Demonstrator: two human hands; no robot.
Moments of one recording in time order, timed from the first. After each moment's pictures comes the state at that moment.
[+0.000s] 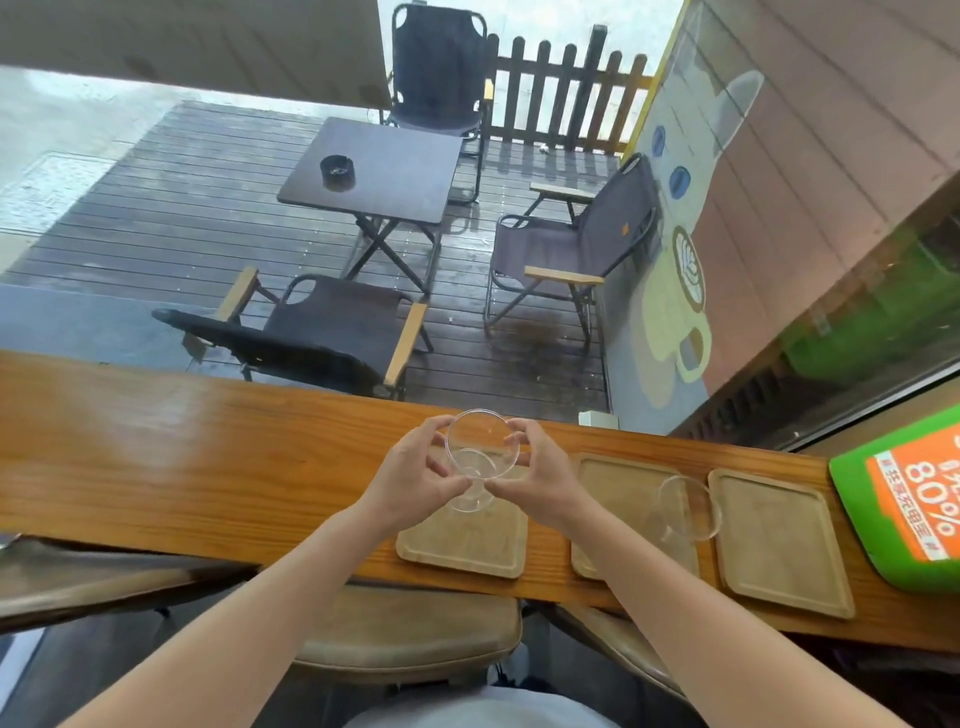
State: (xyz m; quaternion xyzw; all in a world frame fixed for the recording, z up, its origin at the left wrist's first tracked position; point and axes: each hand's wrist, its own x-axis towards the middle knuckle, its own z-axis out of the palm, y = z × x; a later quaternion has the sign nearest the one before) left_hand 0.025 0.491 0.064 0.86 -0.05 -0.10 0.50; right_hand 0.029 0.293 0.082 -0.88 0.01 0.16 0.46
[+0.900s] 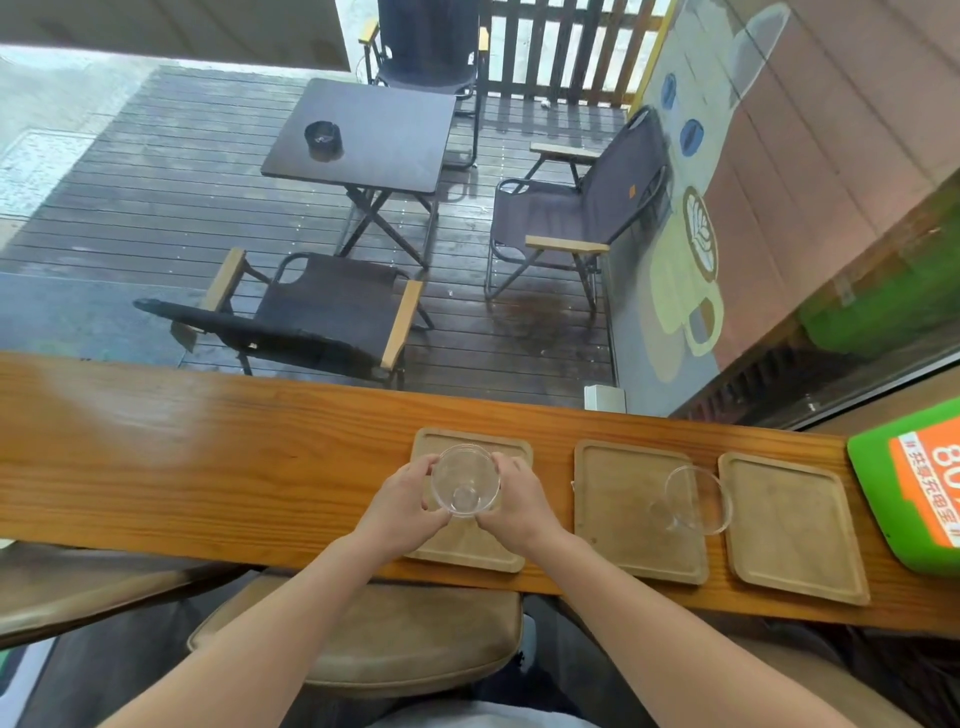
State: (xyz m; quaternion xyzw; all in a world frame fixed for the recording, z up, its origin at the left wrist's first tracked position) left_hand 0.019 0.491 0.006 0.91 0.00 -0.20 0.37; right_hand 0.022 0.309 0.018 -0.89 0.02 0.21 0.40
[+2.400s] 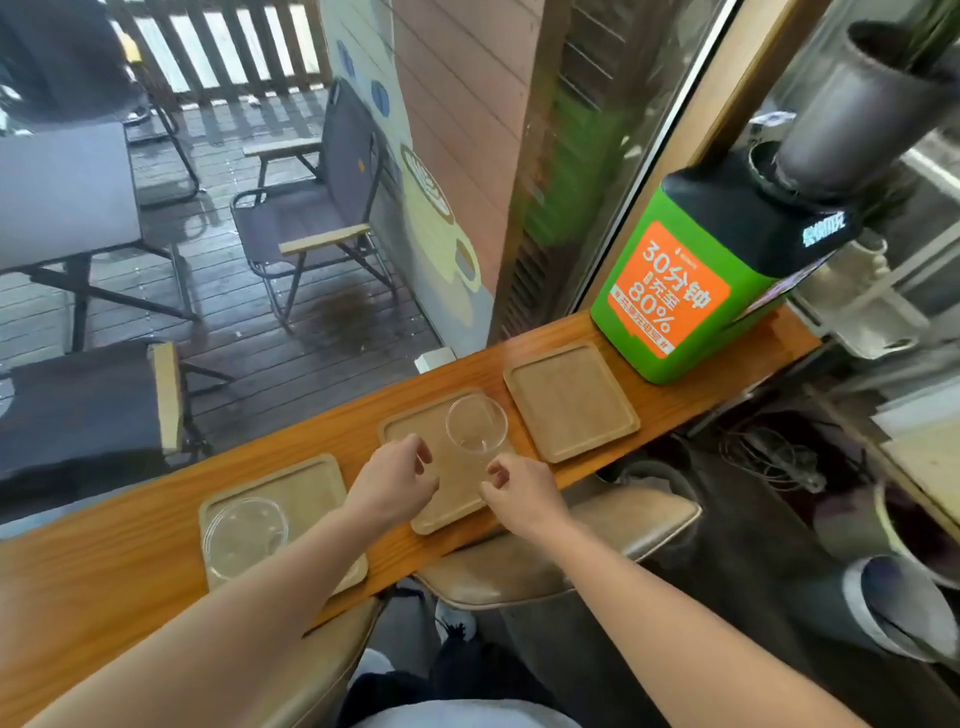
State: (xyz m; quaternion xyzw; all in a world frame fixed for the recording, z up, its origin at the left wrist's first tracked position) left_hand 0.032 0.262 0.040 0.91 -0.24 -0.25 0.24; right_hand -0.078 0.103 0.043 -0.88 0.29 0.13 0.35
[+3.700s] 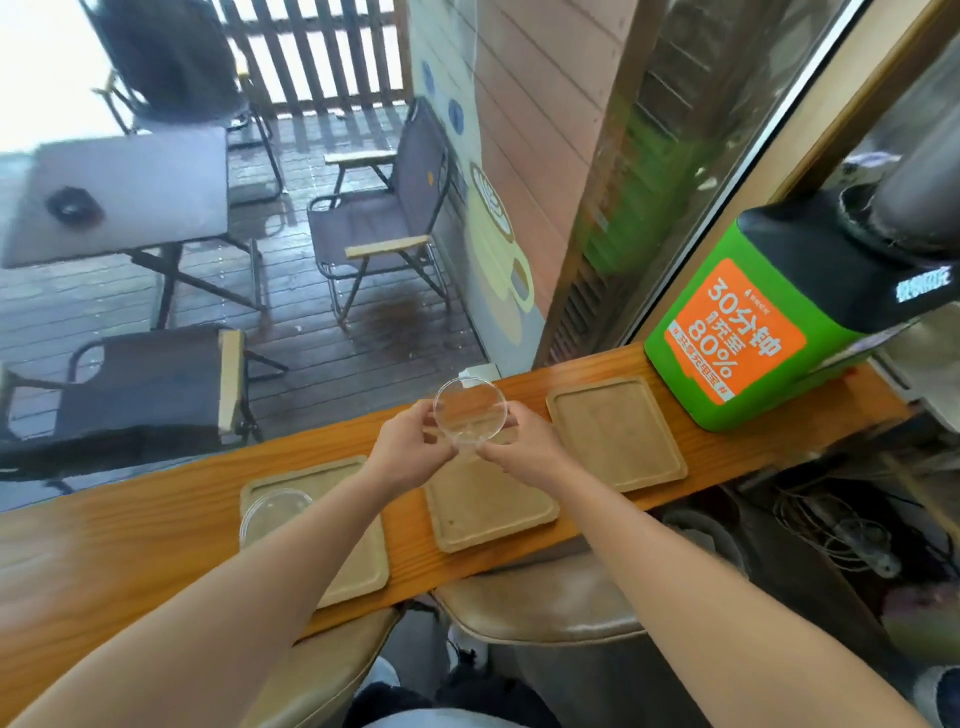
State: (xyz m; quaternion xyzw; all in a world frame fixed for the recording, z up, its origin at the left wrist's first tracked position) left_hand 0.067 0.253 0.043 0.86 -0.13 -0.25 0.43; right_hand -0.007 0.082 0.059 -0.84 0.23 0.13 0.47
